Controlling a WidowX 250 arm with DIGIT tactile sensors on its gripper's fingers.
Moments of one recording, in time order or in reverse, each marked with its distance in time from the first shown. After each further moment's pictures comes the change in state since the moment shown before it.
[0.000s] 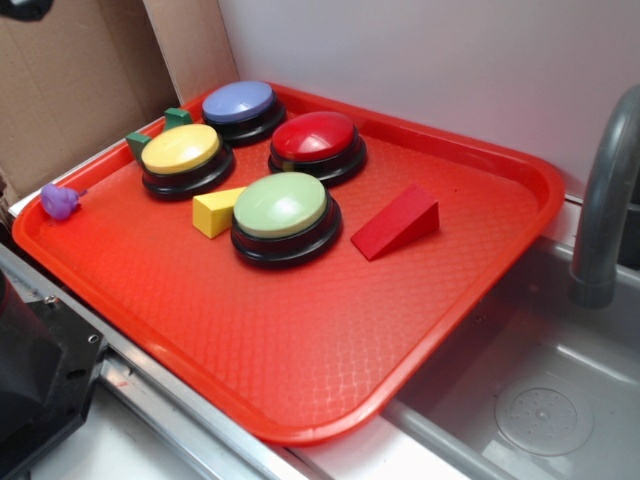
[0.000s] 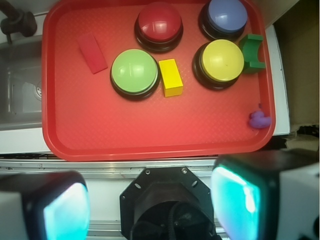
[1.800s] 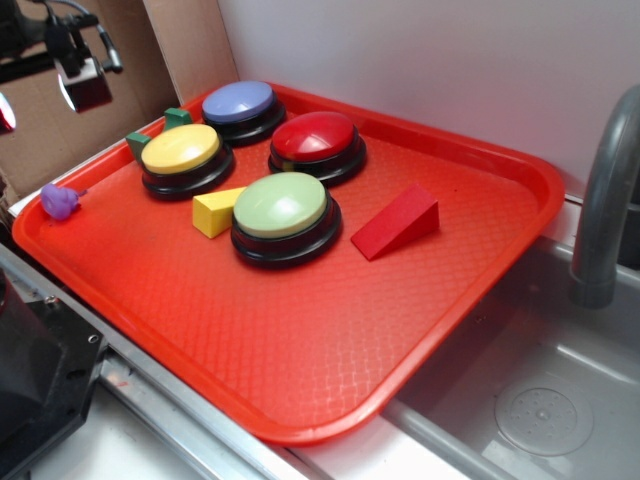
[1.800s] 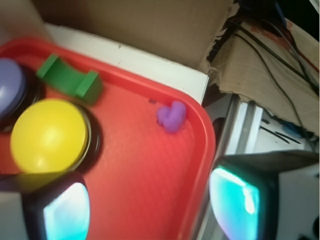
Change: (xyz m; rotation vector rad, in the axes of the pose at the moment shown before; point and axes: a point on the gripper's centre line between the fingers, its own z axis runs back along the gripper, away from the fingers) arm 0.028 0.140 -0.122 0.253 -0.218 1.165
